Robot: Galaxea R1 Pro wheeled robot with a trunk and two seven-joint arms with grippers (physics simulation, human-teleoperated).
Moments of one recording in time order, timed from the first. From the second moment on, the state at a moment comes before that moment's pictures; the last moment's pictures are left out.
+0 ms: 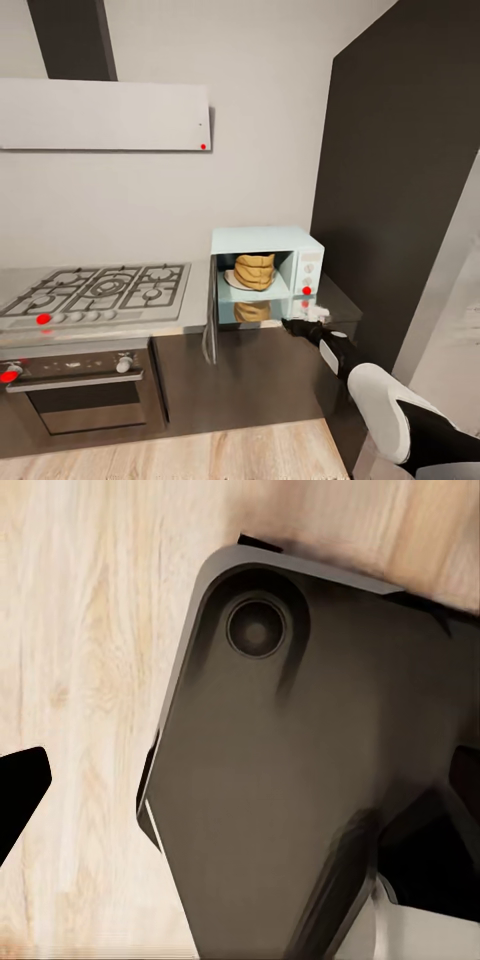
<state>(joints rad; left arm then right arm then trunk) 0.00 0.00 0.02 -0.04 0.29 -0.06 0.04 -0.93 0.02 -0.32 -0.24 0.21 0.02 0.28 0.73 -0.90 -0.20</state>
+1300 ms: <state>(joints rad) -0.07 -0.03 0.01 -0.85 0.27 0.22 0.04 -0.26 -0.10 -0.32 0.03 0.34 -0.05 0.04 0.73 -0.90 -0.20</state>
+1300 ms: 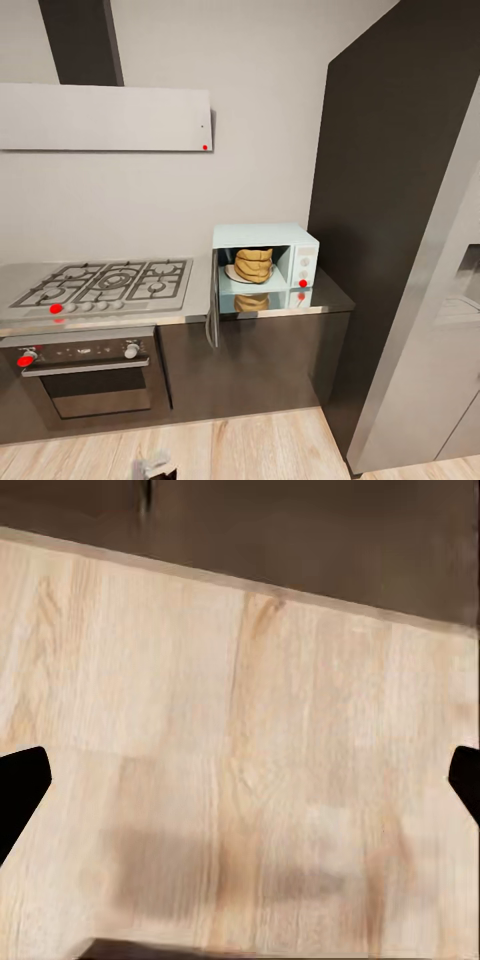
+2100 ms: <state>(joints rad) -0.30 -0.09 -0.03 -1.35 0.21 0.48 0.04 -0.24 -0.10 -0.32 0.03 0.33 -0.05 0.03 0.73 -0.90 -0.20</state>
